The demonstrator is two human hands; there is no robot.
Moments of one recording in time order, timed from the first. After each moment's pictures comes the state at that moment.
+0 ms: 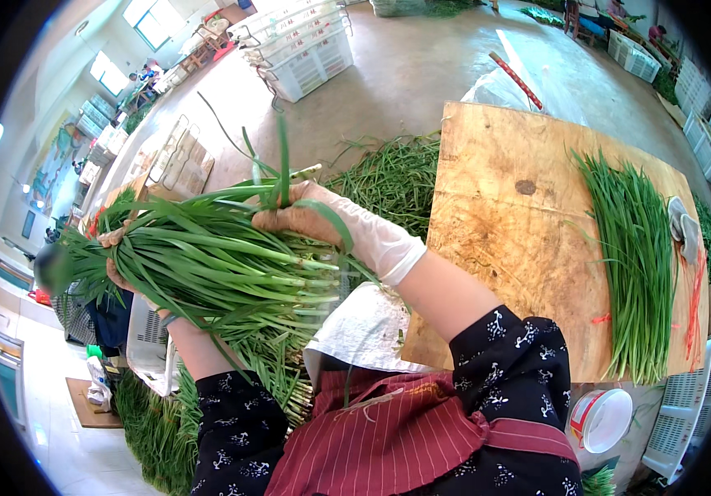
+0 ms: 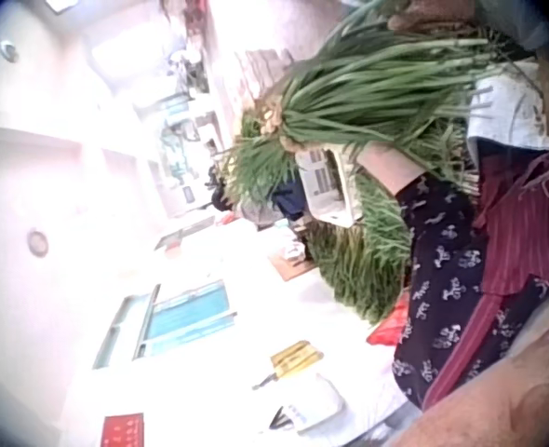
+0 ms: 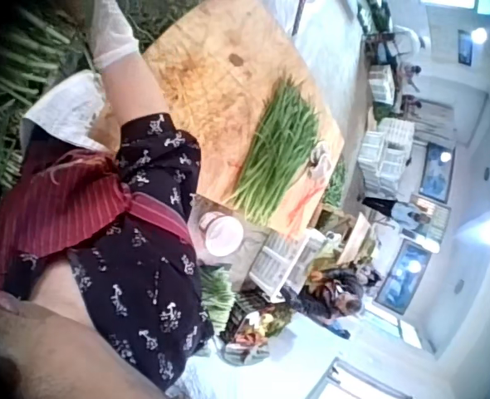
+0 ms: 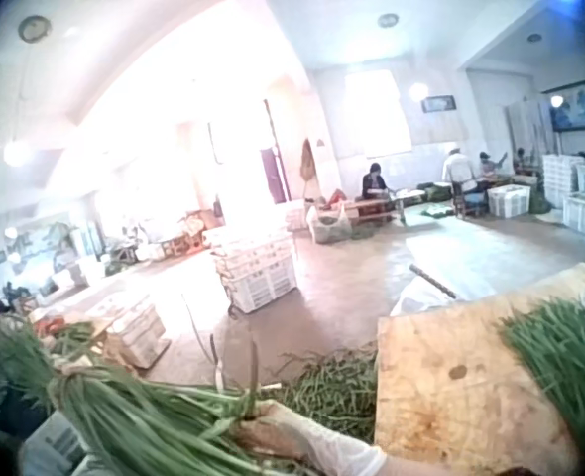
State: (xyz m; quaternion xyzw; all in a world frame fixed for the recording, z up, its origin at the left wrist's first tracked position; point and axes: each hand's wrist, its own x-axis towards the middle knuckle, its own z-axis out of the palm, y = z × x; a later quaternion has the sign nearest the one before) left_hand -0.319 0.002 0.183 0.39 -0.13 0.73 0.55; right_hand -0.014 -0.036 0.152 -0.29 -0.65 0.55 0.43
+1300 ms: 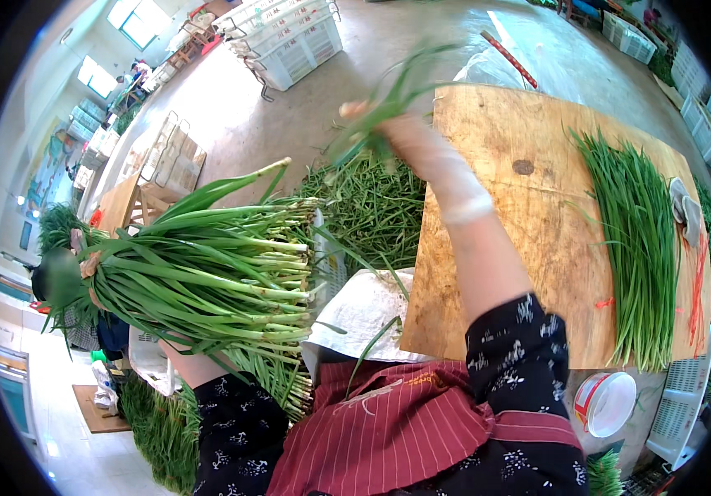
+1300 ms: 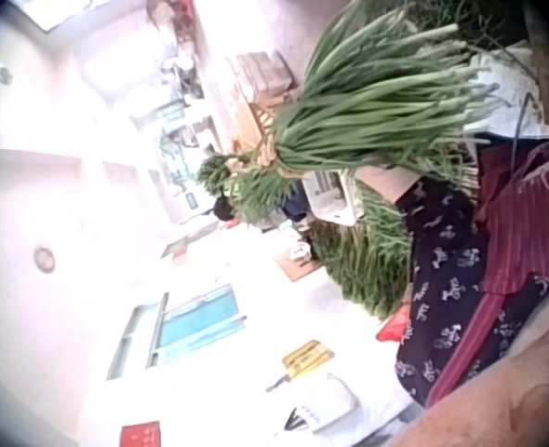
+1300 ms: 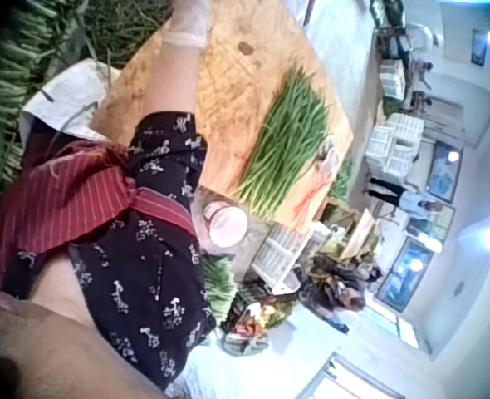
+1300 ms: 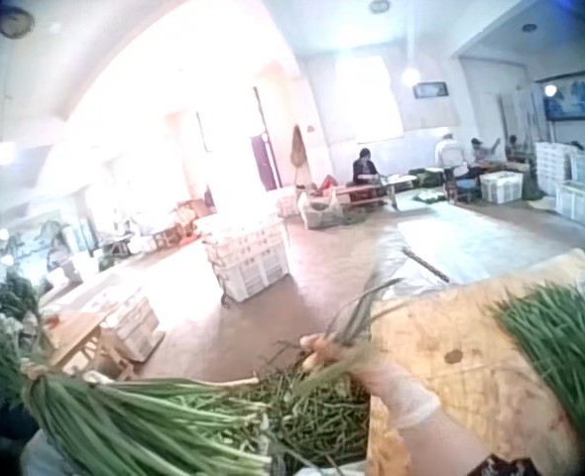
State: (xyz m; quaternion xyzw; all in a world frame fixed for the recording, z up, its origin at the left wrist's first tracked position) left_hand -0.357 0.004 0.185 0.44 -0.23 0.66 0.56; right_hand 0.090 -0.023 0.145 -0.46 -0.52 0.52 0.49
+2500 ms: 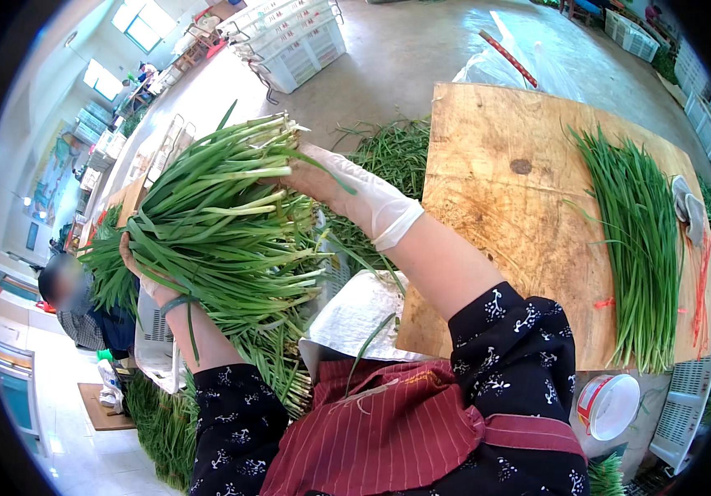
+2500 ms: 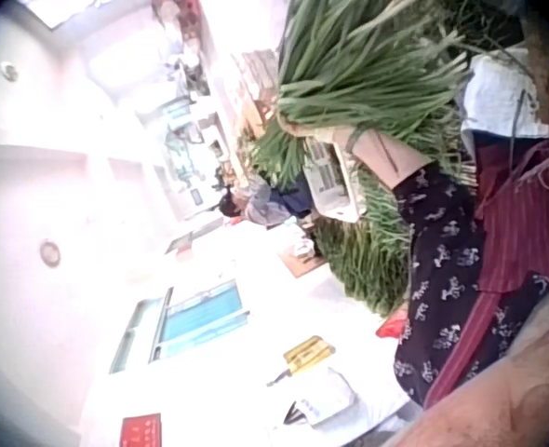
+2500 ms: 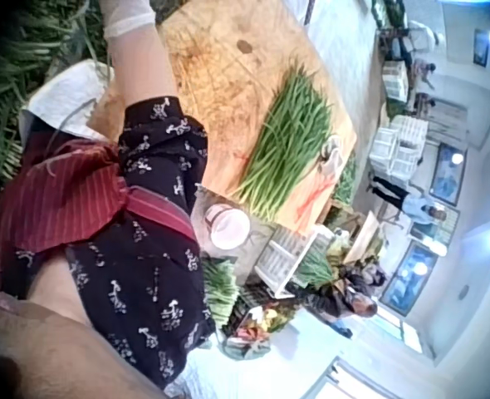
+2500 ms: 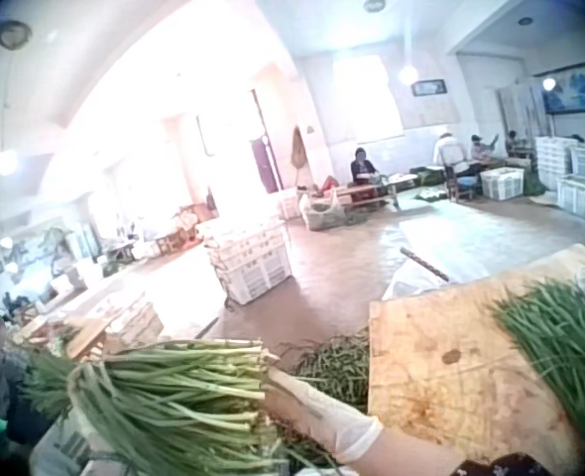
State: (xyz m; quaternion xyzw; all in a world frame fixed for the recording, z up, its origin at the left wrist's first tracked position) left_hand -0.319 0.016 0.167 0.32 0.24 0.75 0.52; right_hand 0.020 -0.028 0.167 -0.22 -0.59 0.60 0.49
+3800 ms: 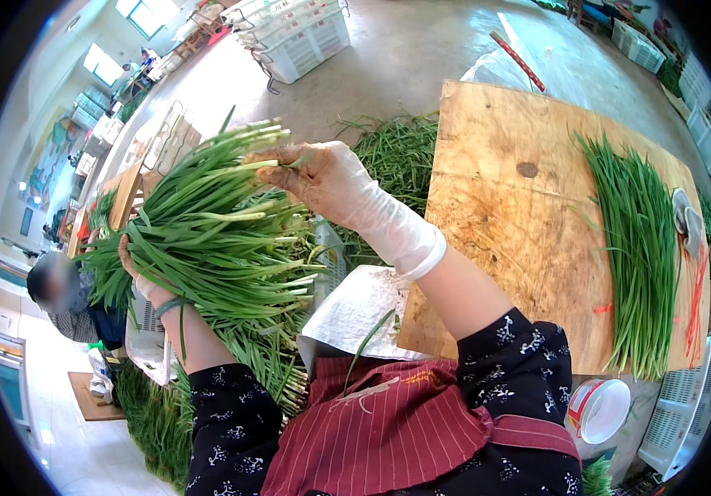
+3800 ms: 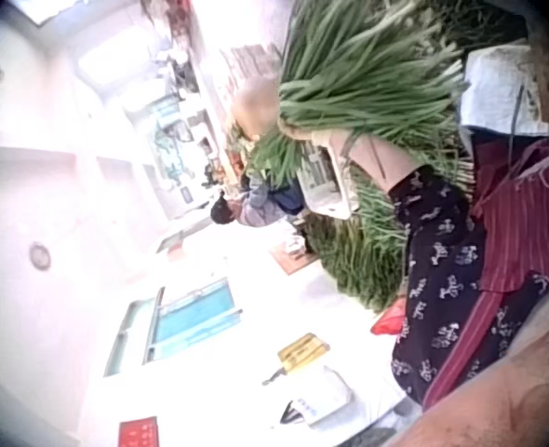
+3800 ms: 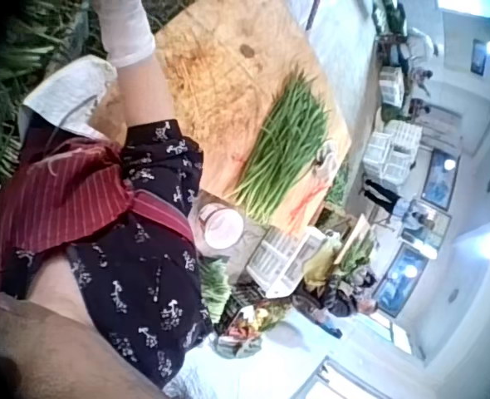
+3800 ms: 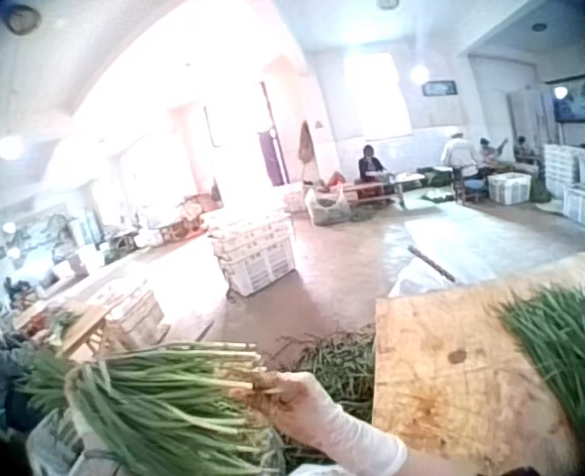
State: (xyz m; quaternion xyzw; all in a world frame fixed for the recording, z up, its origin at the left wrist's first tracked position) left_hand -0.340 0.004 0.147 0.27 0.30 0.76 0.51; right_hand 0.010 -0.044 0.152 -0.30 -0.68 0.32 0.58
